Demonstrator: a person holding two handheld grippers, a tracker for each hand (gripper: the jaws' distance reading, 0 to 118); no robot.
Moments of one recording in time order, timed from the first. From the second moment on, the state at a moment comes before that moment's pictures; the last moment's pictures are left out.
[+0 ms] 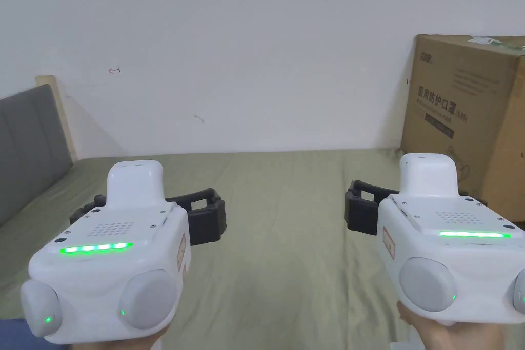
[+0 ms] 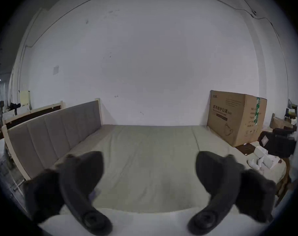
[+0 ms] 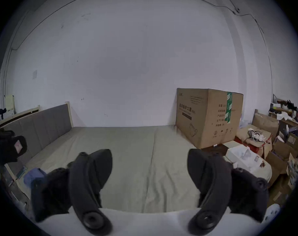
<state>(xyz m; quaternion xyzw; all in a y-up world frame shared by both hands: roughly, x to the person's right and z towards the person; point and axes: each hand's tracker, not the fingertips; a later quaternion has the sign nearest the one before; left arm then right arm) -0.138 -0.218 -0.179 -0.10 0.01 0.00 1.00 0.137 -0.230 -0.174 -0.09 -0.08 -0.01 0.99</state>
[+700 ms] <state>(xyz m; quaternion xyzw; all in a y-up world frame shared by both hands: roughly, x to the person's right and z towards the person) -0.132 -0.219 -0.174 -0.12 -0.01 0.01 0.99 0.134 -0.231 -0.169 -0.06 -0.06 0.01 1.00</state>
